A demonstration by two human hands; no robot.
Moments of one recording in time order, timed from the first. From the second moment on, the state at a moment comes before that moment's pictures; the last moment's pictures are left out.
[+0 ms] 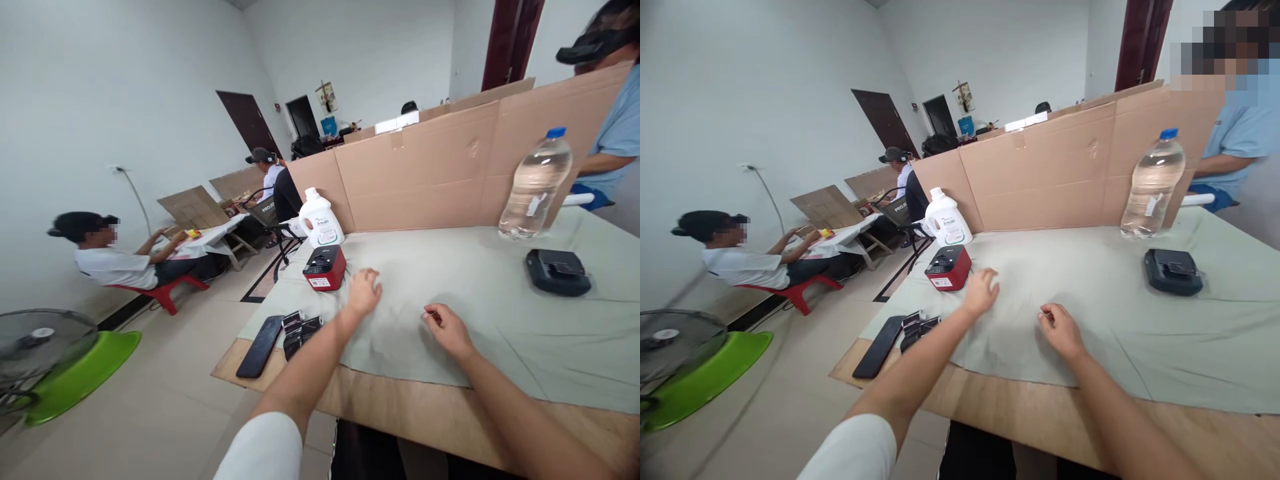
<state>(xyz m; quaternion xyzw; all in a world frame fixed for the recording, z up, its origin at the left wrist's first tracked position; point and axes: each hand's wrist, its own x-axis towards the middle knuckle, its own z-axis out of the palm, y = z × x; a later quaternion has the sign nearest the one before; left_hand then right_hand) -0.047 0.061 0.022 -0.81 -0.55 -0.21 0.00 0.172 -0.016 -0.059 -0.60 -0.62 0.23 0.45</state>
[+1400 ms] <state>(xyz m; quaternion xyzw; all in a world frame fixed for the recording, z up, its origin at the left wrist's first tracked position) 0.049 -0.051 0.048 -0.61 -0.64 -0.45 -0.15 0.183 -0.018 -0.059 -0.46 -0.52 0.35 0.63</state>
